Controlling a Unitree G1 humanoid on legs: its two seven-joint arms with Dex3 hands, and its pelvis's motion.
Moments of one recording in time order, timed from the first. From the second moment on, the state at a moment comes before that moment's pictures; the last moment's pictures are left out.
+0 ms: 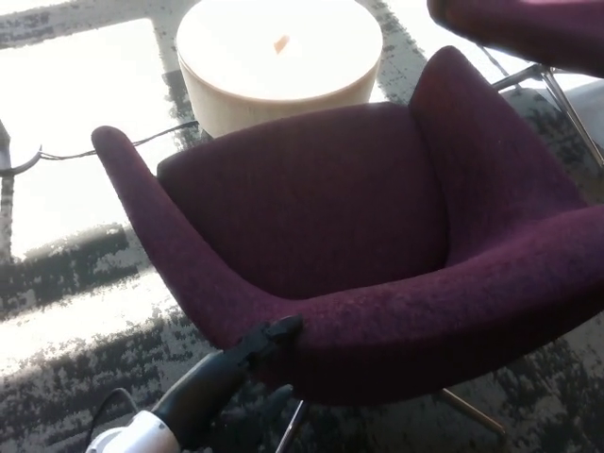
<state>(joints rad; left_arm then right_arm) -0.11 0.31 -0.41 0.39 0.02 -0.20 -0.29 0.00 -0.17 0.10 1.27 -0.27 -0.65 -0.28</state>
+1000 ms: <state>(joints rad) -0.18 0.18 -0.56 0.39 0.09 -0.12 -0.36 0.00 -0.17 0.10 1.27 -0.27 -0.66 -0.28</state>
